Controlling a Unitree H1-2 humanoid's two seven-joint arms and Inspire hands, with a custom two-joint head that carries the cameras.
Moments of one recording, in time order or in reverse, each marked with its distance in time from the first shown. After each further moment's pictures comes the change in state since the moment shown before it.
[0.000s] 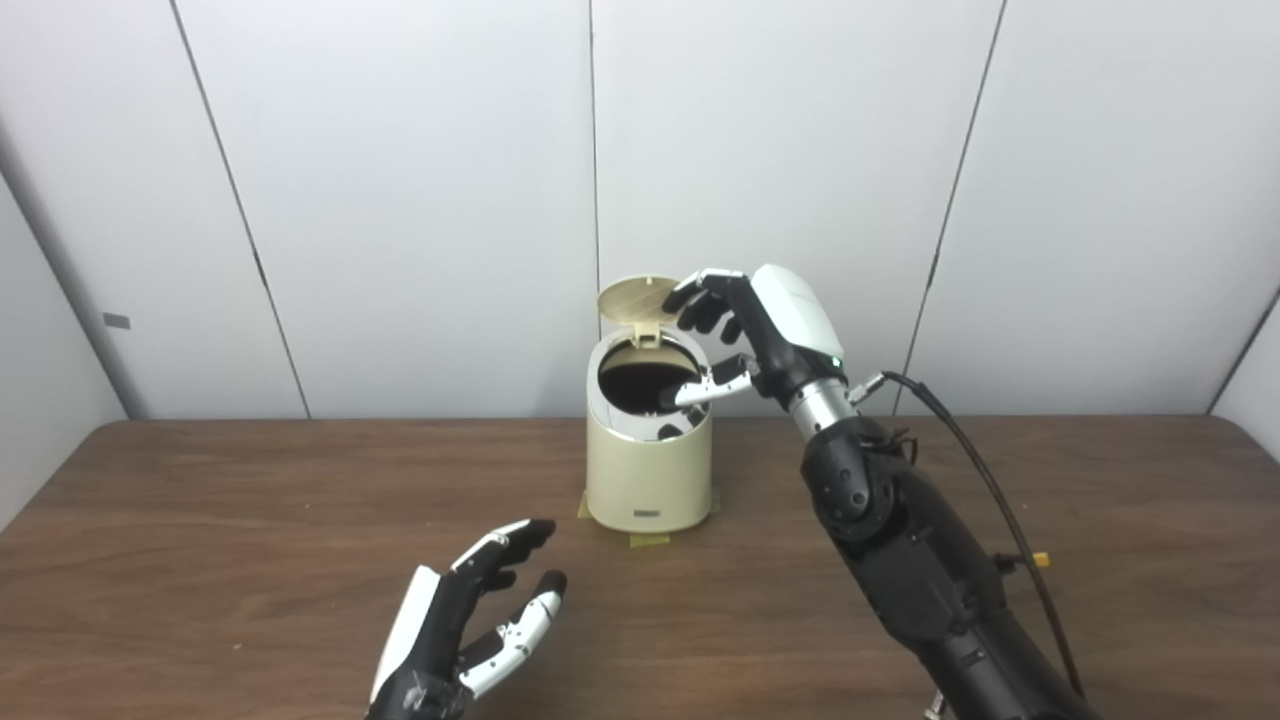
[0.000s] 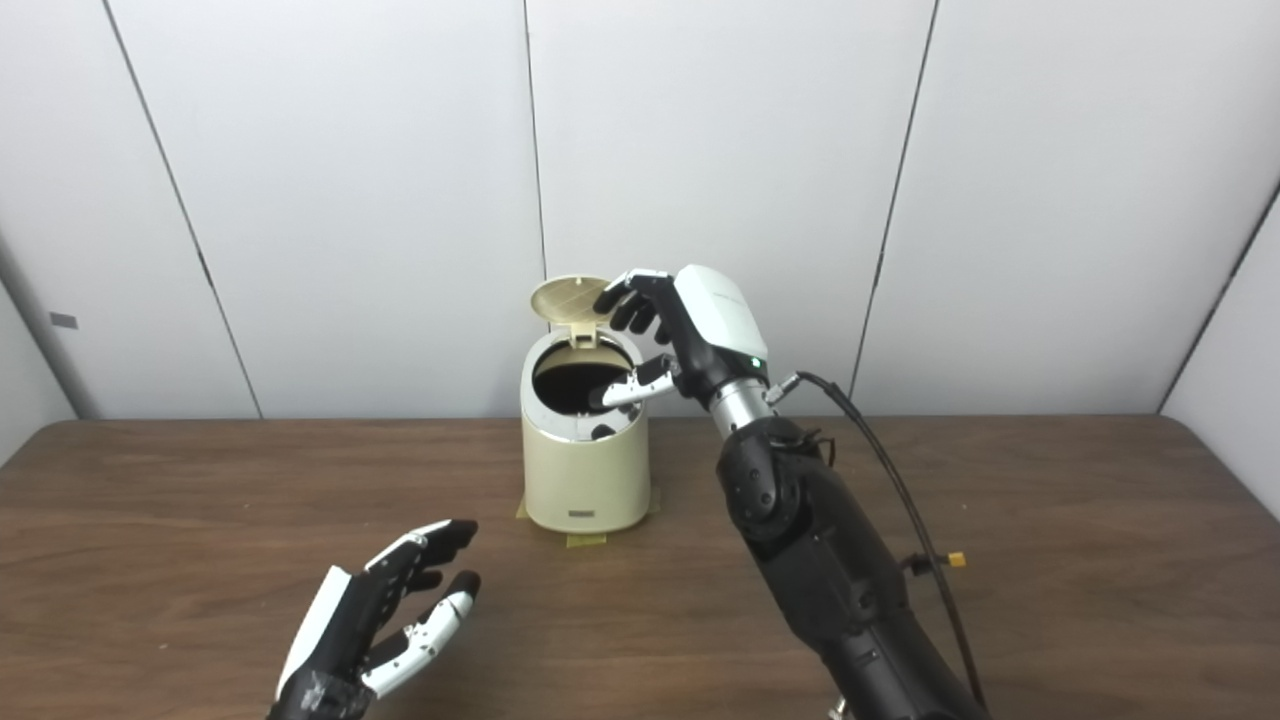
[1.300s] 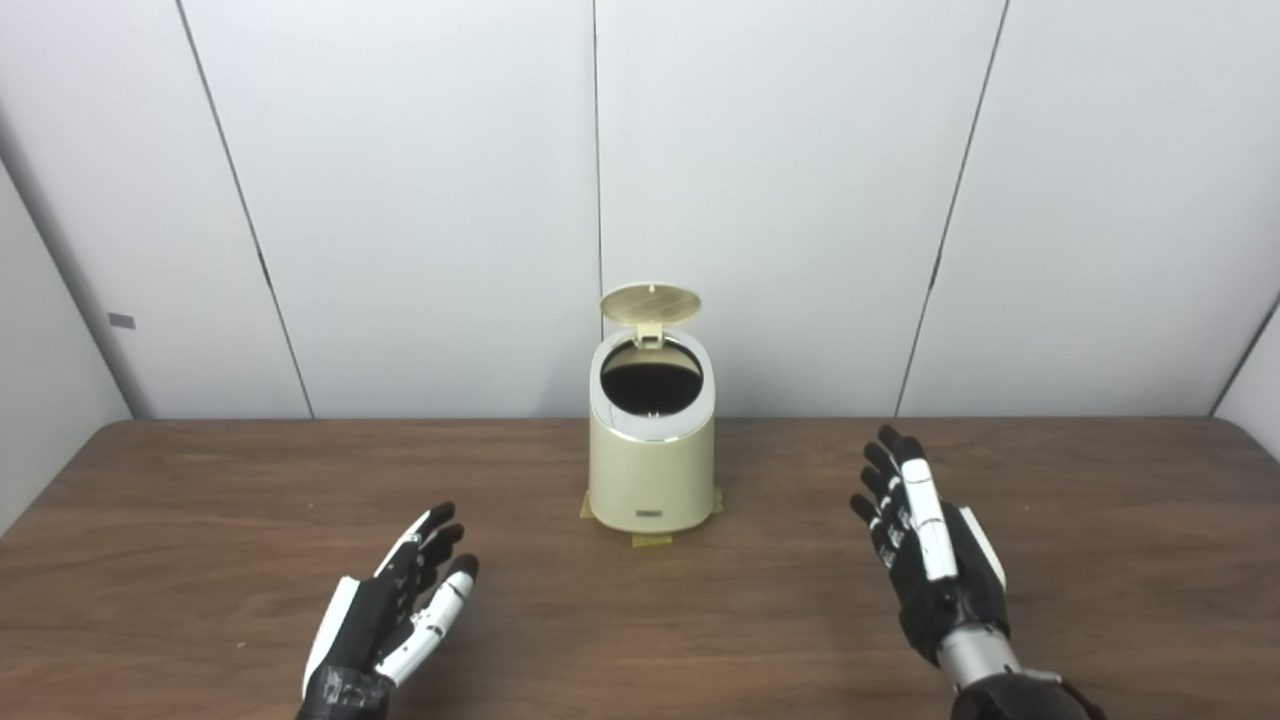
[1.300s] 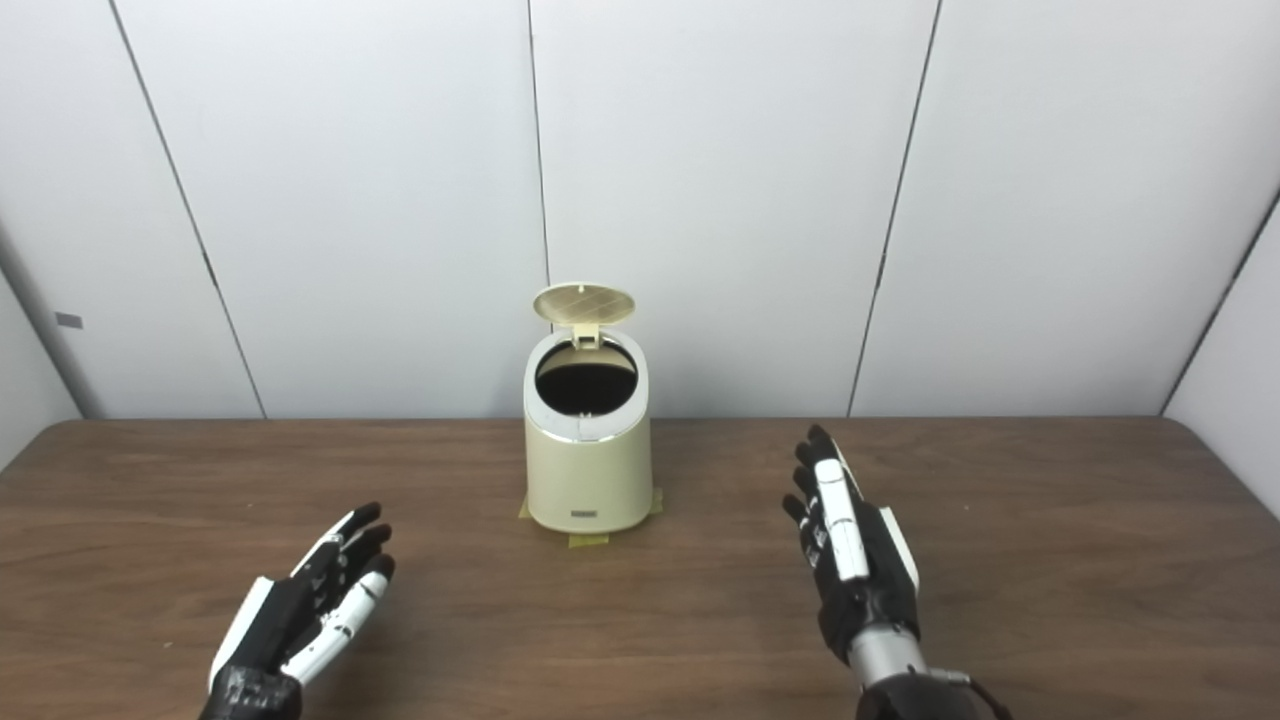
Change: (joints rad) left arm -0.034 0.051 0.182 0.080 -0.270 0.036 -0.021; right arm 0.630 0.197 -0.355 -0.645 0.729 0.416 0.173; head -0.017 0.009
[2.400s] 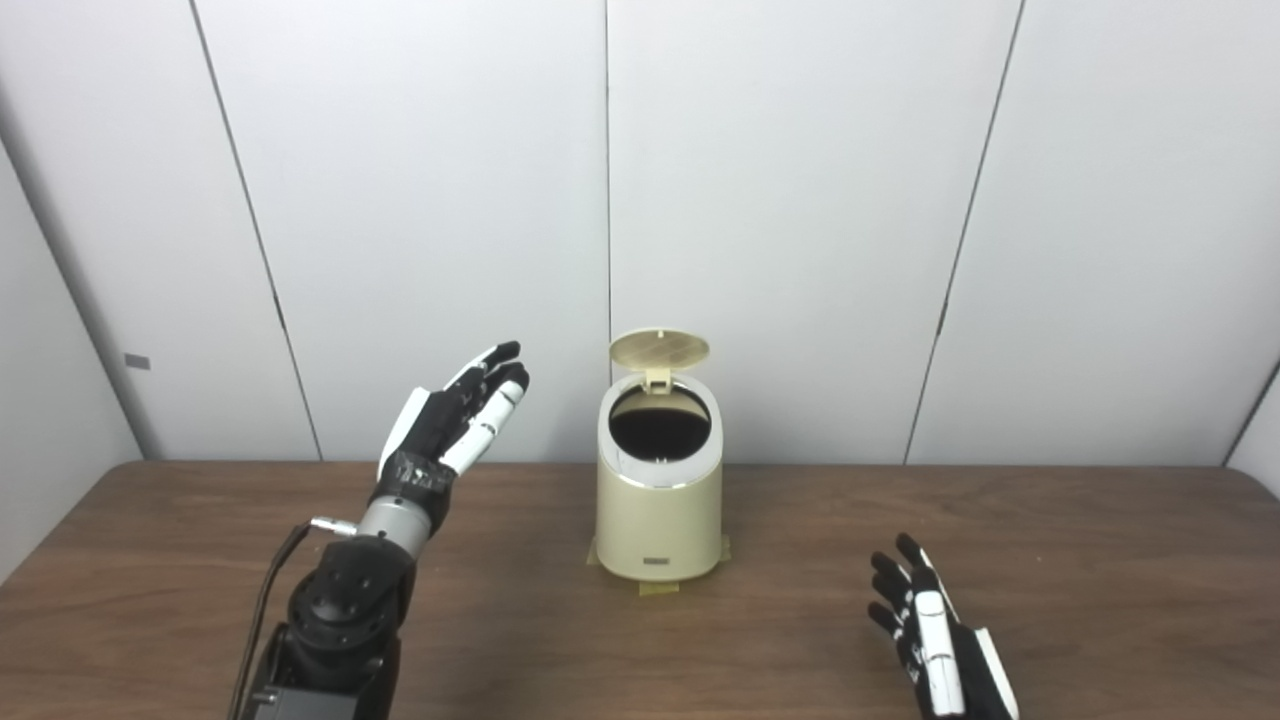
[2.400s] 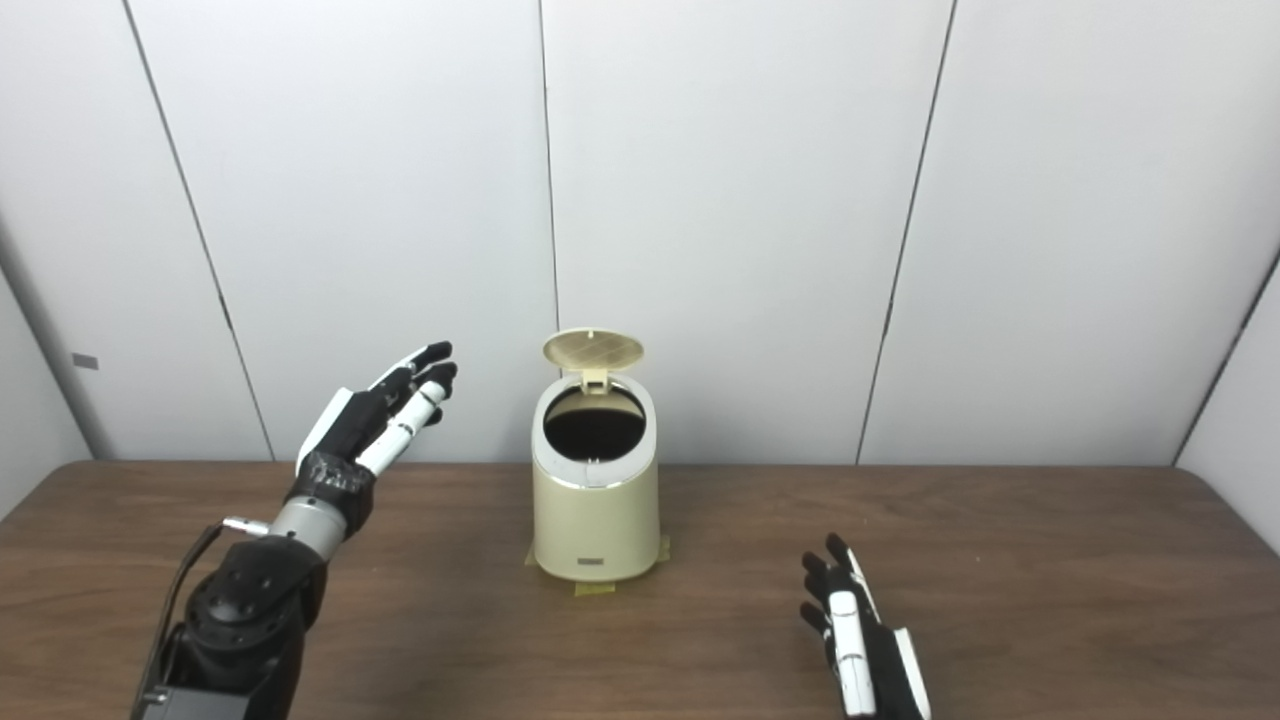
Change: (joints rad) left arm -0.532 0.060 -0.030 0.375 -0.029 -0.018 0.009; right arm 0.088 -0.025 0.076 0.164 -0.144 -0.305 -0.065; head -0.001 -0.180
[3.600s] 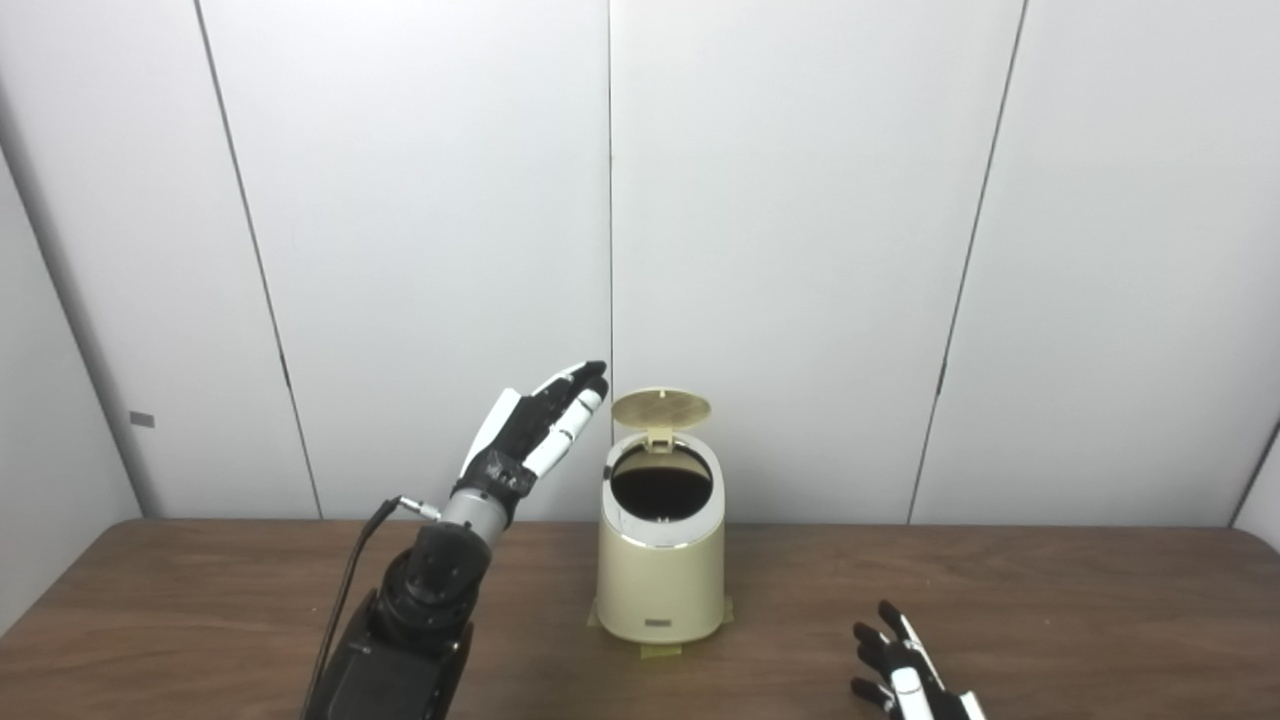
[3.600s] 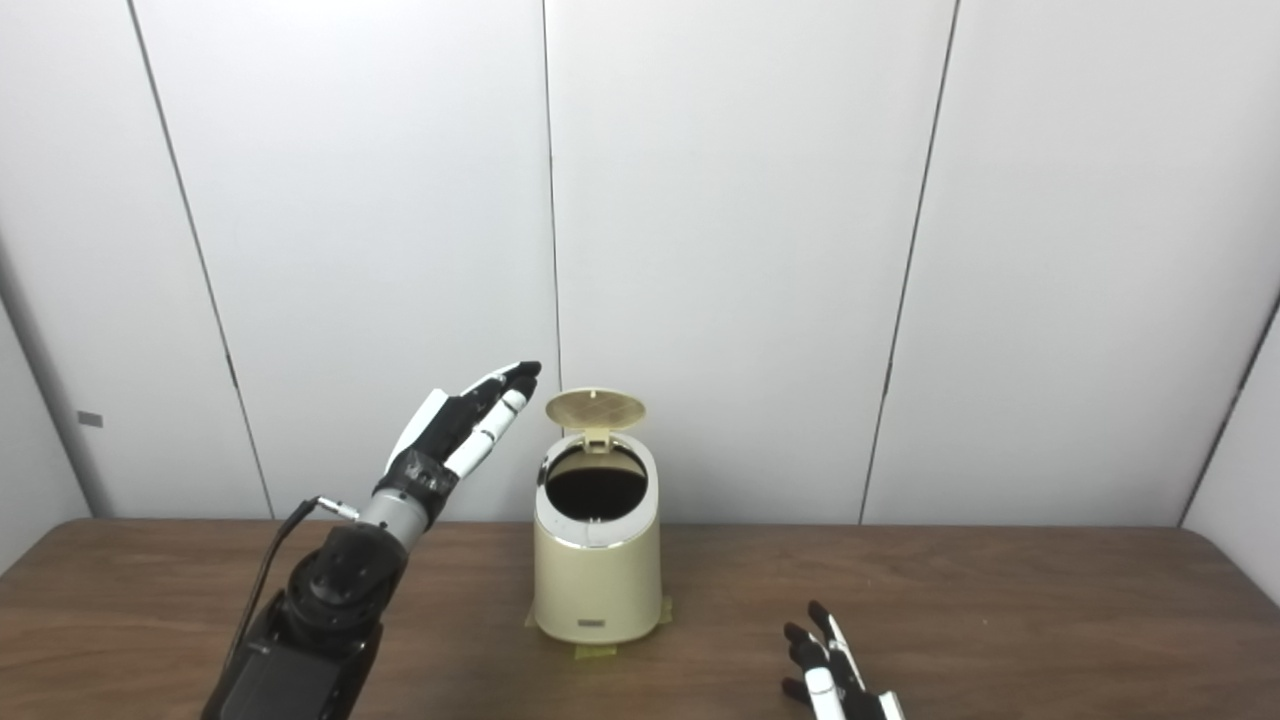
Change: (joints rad) left arm -0.203 -0.007 -0.130 0.320 0.153 -0.204 0.014; right arm -0.012 -0.064 0.054 0.073 -0.060 -0.073 0.014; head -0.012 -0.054
